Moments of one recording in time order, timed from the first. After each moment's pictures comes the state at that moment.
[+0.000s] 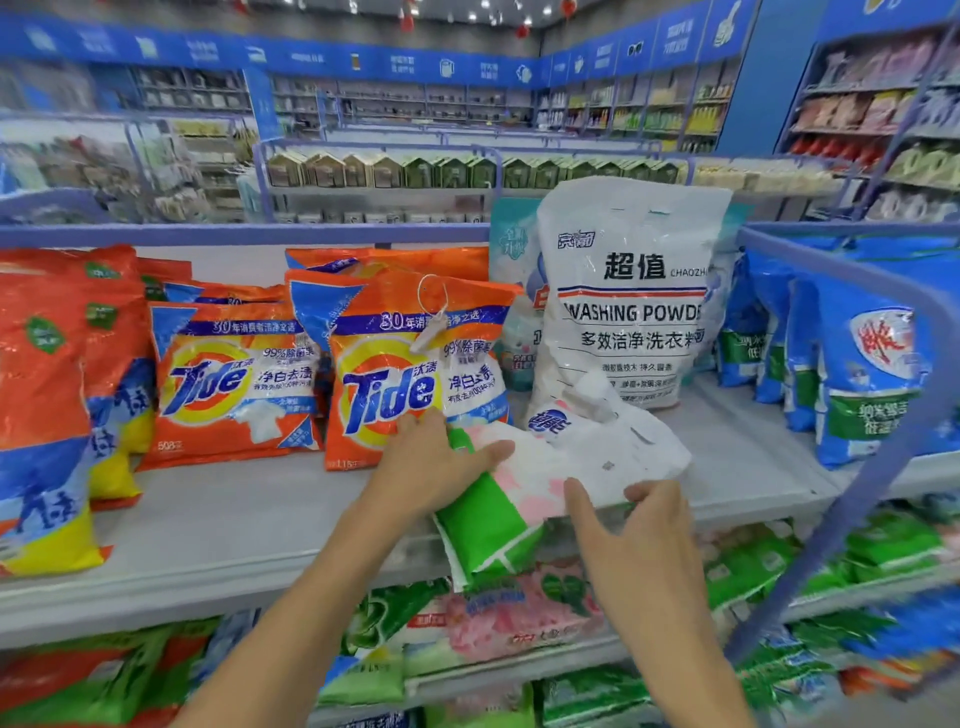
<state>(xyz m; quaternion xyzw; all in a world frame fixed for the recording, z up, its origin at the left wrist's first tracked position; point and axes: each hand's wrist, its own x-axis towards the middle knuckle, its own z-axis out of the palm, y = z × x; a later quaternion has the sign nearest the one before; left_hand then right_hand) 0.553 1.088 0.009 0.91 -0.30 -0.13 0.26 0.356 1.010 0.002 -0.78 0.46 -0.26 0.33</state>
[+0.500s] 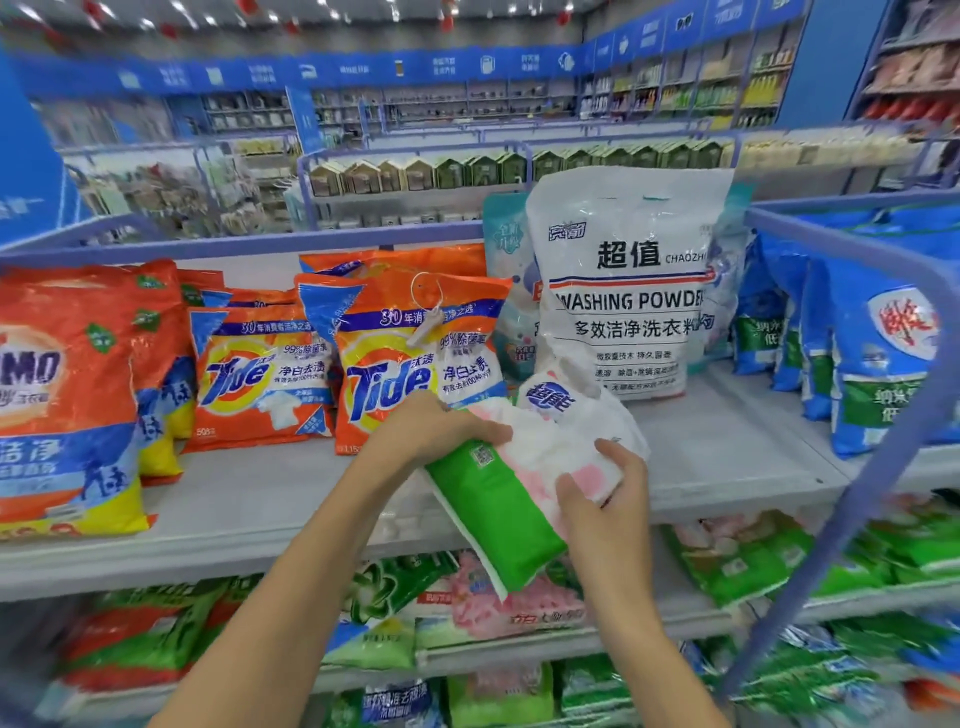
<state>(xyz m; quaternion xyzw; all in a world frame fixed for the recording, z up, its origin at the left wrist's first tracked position) 0.507 1.087 0.070 0.87 -0.19 -0.24 0.38 0.356 0.997 -0.010 -0.60 0.34 -0.37 0.63</state>
